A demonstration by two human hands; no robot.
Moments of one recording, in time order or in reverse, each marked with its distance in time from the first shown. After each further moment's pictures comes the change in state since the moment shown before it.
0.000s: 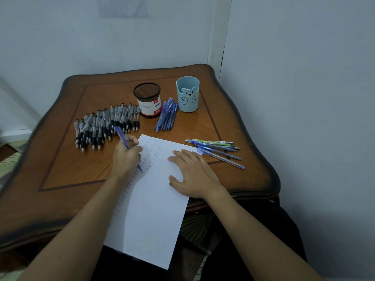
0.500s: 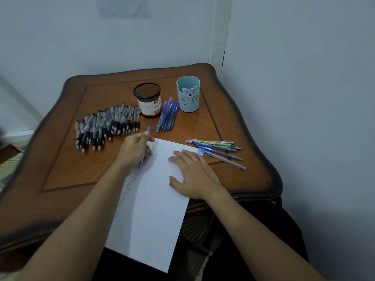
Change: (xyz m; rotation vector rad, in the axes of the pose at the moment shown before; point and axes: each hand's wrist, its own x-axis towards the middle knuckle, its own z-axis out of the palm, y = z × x) left_hand 0.017 0.021 0.016 0.229 -0.142 -0.144; right_hand 0.000 0.001 0.001 0.008 -0.001 -0.009
